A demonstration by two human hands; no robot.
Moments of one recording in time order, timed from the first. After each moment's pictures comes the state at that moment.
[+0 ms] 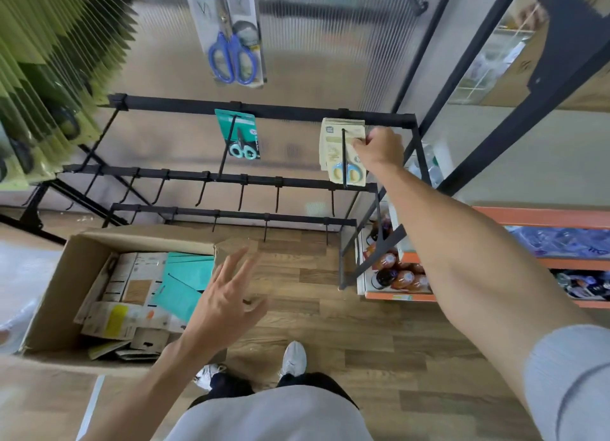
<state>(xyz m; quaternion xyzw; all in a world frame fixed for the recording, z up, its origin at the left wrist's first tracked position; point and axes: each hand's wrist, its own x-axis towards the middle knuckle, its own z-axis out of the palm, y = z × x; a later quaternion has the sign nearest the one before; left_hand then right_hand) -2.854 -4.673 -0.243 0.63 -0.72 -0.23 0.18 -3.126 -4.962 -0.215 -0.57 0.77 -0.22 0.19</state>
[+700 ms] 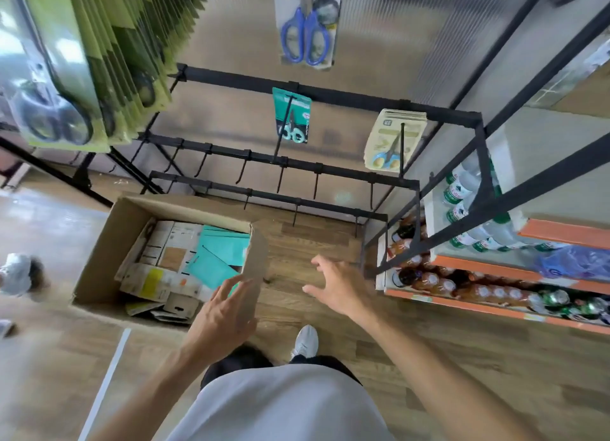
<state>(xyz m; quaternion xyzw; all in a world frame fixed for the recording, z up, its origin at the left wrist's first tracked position) -2.780 -4.609 -0.290 0.69 -0.66 -0.29 0.10 -3.022 -4.722 -0.300 -0.79 0.55 0.03 0.27</state>
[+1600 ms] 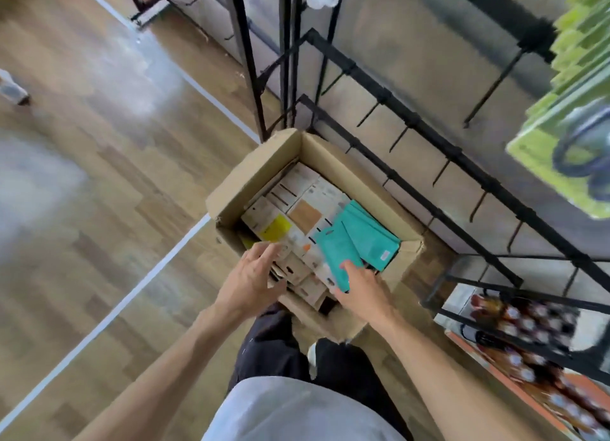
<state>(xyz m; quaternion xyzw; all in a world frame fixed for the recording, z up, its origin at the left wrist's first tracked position) -2.520 -4.555 -0.358 0.80 -0.46 -0.36 0.13 -2.714 -4.699 -0.380 -0.83 0.41 0.25 0.29</state>
